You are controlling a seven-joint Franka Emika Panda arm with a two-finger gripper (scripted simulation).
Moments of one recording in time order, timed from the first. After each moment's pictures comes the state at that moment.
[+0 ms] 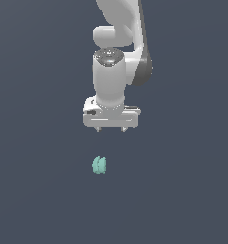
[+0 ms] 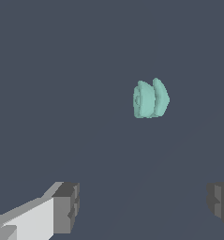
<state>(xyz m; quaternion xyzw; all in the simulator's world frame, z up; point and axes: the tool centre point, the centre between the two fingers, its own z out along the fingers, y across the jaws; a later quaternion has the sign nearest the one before) 0.014 -0.009 0.191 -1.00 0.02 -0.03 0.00</state>
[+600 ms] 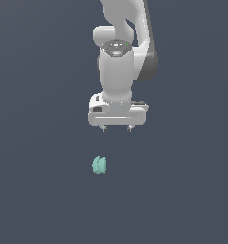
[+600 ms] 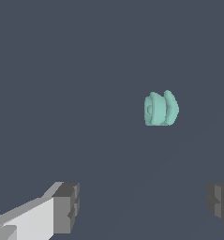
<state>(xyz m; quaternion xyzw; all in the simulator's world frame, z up) 0.021 0.013 0.208 -1.00 0.00 -0.05 0.01</state>
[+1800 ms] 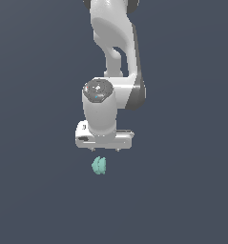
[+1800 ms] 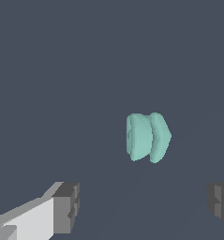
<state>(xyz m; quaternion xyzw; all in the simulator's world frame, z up) 0.078 -0.033 0.146 -1.00 0.01 -0.02 0.00</state>
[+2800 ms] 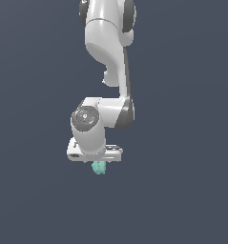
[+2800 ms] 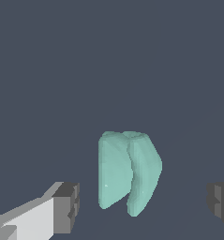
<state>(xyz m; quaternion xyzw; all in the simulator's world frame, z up) 0.104 -0.069 0.091 -1.00 0.01 0.00 0.00</state>
